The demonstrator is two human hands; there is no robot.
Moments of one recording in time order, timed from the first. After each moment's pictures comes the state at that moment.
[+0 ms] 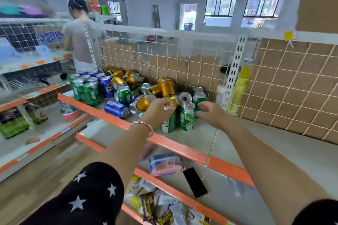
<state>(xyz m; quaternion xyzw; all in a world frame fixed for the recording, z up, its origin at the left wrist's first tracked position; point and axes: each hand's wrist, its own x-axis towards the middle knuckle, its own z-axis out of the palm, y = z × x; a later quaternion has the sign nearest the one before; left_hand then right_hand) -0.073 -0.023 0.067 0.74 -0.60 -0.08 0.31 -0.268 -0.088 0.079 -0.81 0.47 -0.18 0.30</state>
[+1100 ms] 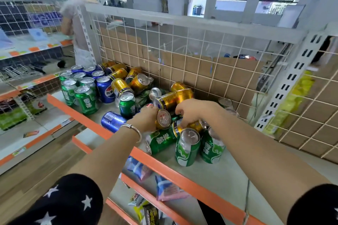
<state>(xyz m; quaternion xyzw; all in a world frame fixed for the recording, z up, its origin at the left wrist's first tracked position) 0.090 -0.139 0.018 0.78 -0.62 -0.09 0.09 -0.074 -0.201 0.101 -0.91 0.36 0.16 0.09</state>
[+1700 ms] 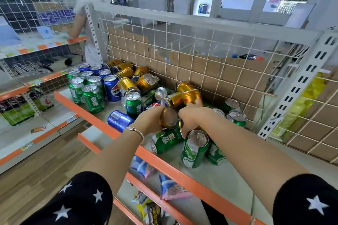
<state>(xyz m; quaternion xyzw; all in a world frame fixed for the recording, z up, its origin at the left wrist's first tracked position) 0.087 -0.125 0.023 0.76 -0.63 -0.06 0.15 -0.055 -0.196 0.079 -0.92 0.32 0.22 -0.05</state>
